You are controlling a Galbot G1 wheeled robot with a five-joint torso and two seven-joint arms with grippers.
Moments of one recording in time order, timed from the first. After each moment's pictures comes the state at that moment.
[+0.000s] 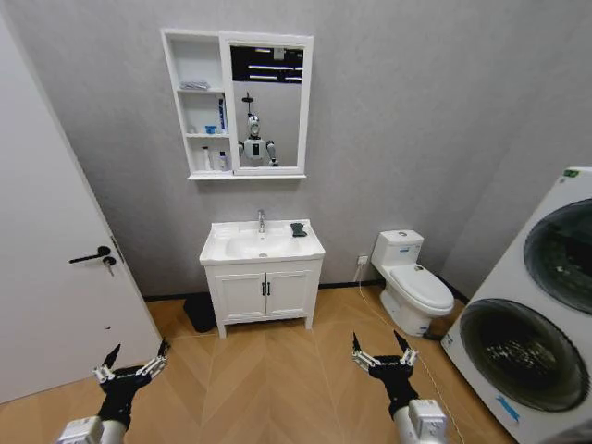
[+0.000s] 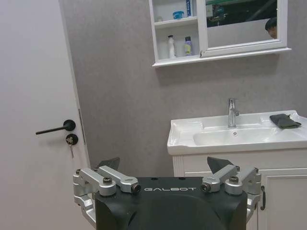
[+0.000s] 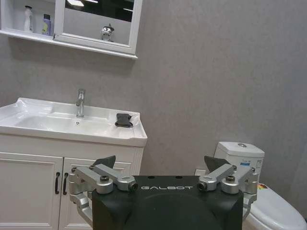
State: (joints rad) left arm 1.67 -1.42 -0.87 -2.28 -0.22 0.16 -0.05; right arm -1.64 1.32 0.43 2.39 0.02 -0.30 0.30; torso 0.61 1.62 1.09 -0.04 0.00
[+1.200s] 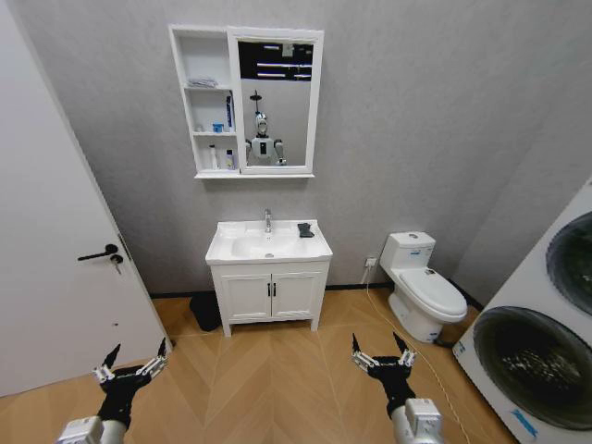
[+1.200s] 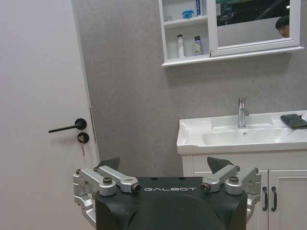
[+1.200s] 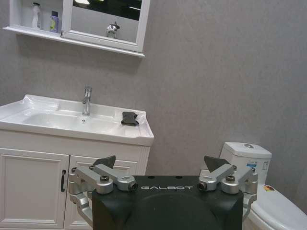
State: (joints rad) left arm 1.67 -1.42 -0.87 -2.28 -0.22 0.16 -0.05; right arm -1.64 1.32 0.42 2.38 0.01 -0.30 0.31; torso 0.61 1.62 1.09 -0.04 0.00
